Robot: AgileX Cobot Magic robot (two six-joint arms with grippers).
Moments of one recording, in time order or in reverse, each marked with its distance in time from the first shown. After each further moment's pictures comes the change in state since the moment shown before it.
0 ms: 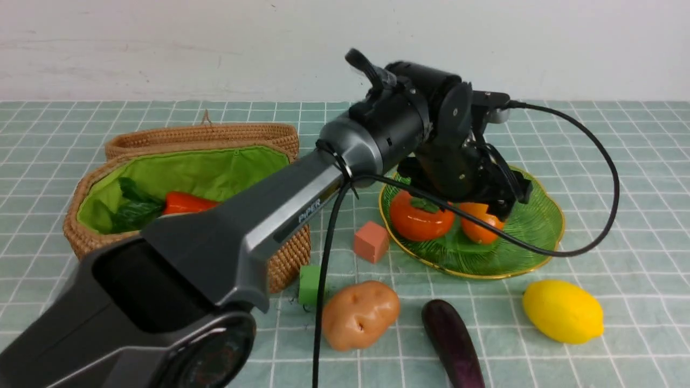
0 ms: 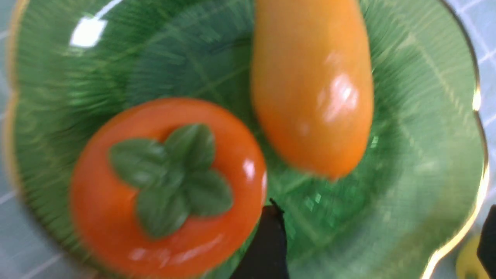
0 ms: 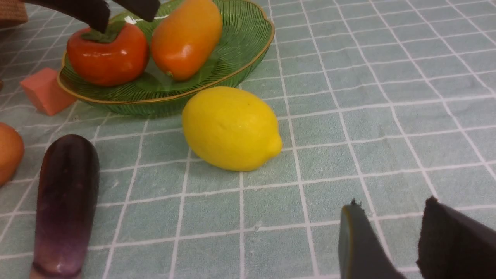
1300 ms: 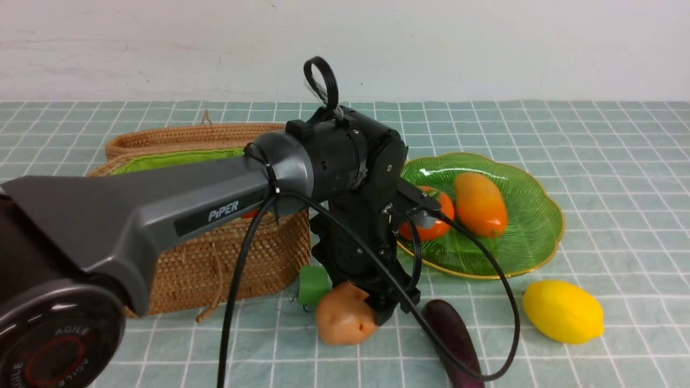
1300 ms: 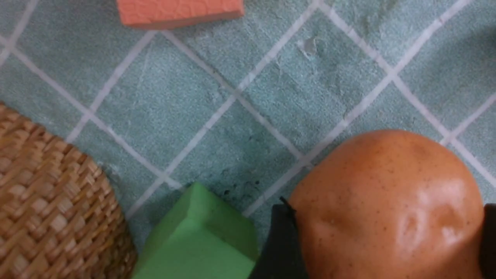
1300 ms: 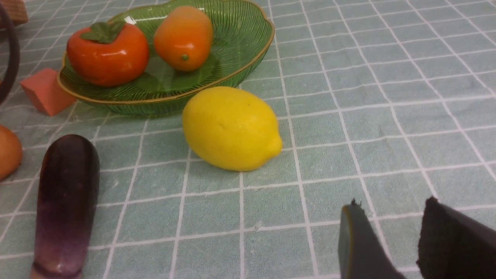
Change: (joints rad) right arm 0.000 0.000 0.000 0.000 0.000 0.000; left arm 0.029 -0.296 0.710 0.105 0.030 0.297
